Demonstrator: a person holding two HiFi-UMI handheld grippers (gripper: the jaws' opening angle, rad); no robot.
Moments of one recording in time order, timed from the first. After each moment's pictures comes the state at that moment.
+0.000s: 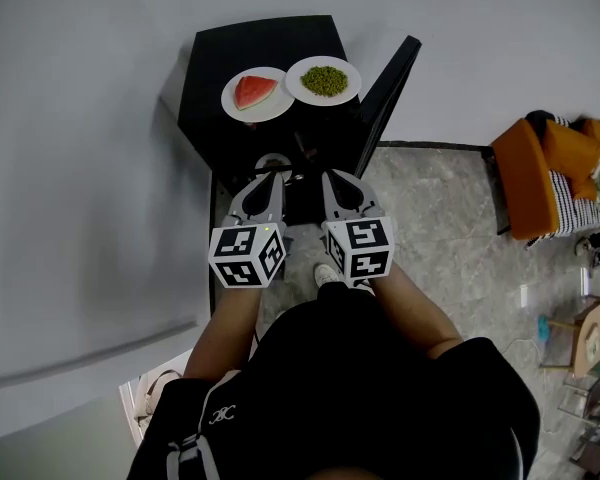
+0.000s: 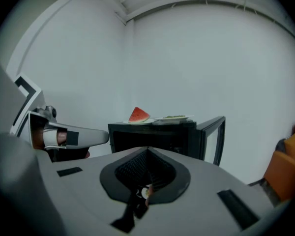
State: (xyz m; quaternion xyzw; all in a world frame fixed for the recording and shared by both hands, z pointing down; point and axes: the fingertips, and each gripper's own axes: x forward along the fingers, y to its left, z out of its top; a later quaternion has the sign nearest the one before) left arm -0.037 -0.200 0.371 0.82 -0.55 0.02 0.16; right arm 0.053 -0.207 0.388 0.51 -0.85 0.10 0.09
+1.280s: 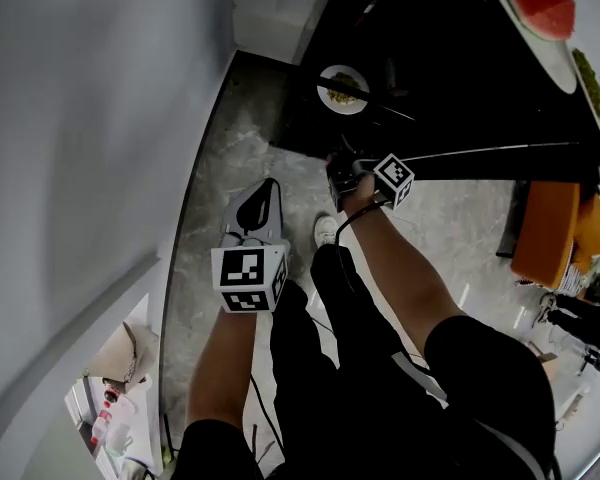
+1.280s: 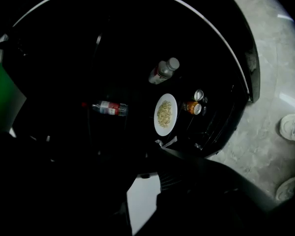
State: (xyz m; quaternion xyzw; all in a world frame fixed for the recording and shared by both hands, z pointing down) left arm -0.245 -0.129 0.723 0.70 -0.65 0.05 0.28; right arm -0.101 -0.302 0.891 0.41 -0.60 0.67 -0.16
